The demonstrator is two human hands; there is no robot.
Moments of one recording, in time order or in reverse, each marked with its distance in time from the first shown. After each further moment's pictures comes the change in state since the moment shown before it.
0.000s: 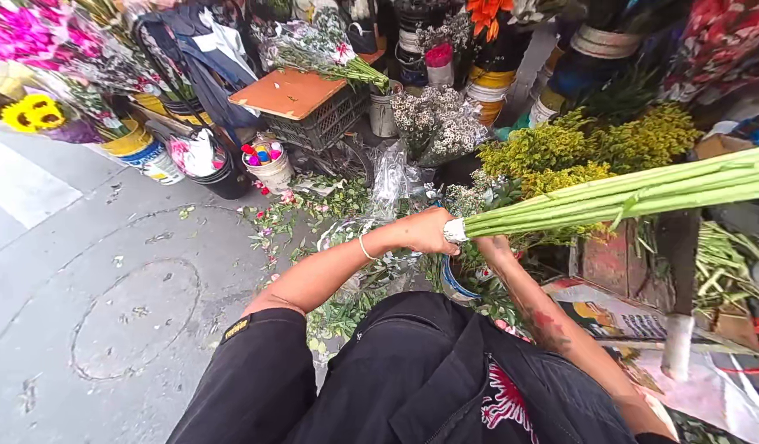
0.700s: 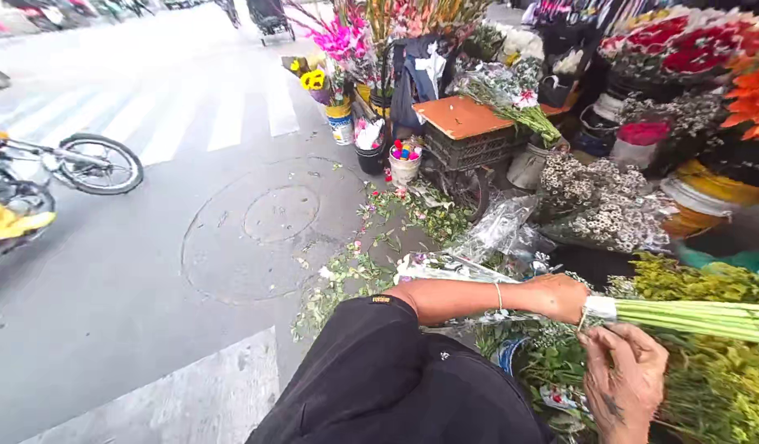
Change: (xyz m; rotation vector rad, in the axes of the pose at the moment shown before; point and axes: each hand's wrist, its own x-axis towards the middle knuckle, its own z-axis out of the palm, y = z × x) left_hand 0.057 -0.012 0.033 0.041 0.323 -0.244; right_hand -0.043 -0.023 -0.005 -0.296 0.071 -0.975
